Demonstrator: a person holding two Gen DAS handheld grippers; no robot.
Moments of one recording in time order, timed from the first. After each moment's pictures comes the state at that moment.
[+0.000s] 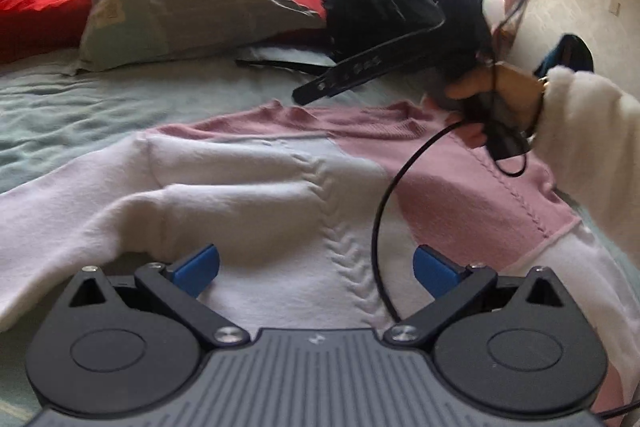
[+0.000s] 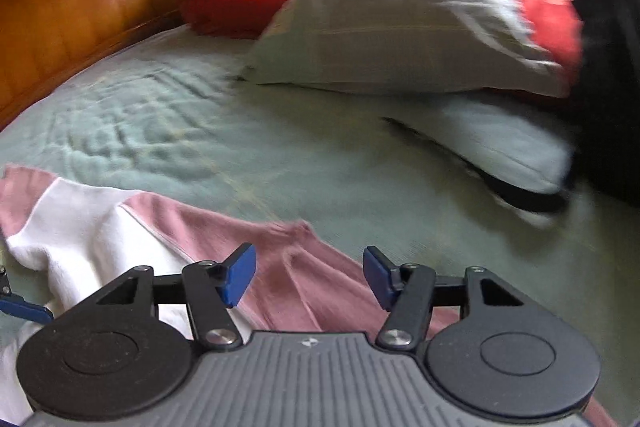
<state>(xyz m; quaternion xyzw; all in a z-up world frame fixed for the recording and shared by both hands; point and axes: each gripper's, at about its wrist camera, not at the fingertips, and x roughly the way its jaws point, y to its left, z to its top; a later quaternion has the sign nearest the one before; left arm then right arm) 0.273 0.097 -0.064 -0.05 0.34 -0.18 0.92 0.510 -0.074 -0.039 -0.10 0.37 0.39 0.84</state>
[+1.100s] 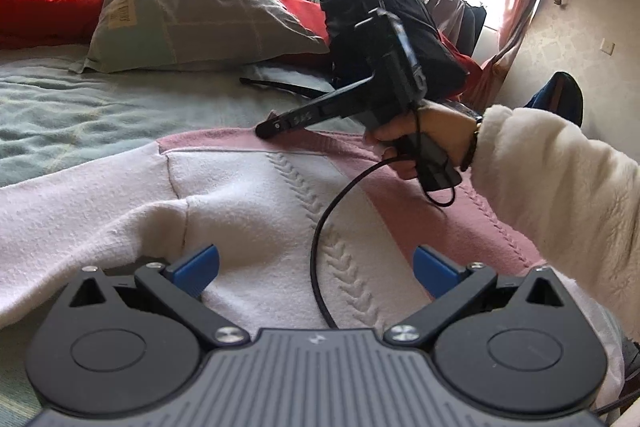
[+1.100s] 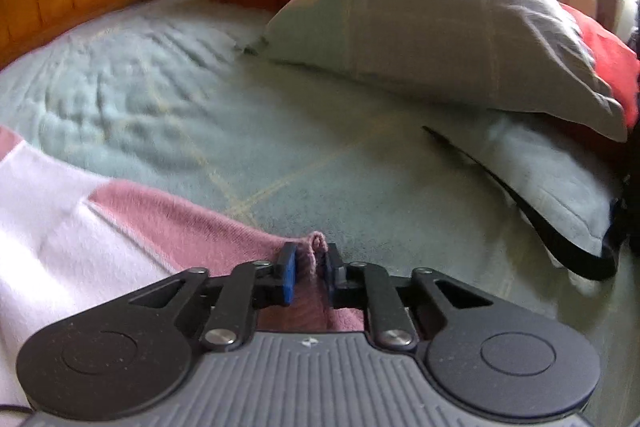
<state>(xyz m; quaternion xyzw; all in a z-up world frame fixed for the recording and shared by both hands) 0.267 0.117 -0.056 -0.10 0.32 -0.20 0.92 0.535 -0.030 -0.060 -0.15 0.36 0.38 0.84</state>
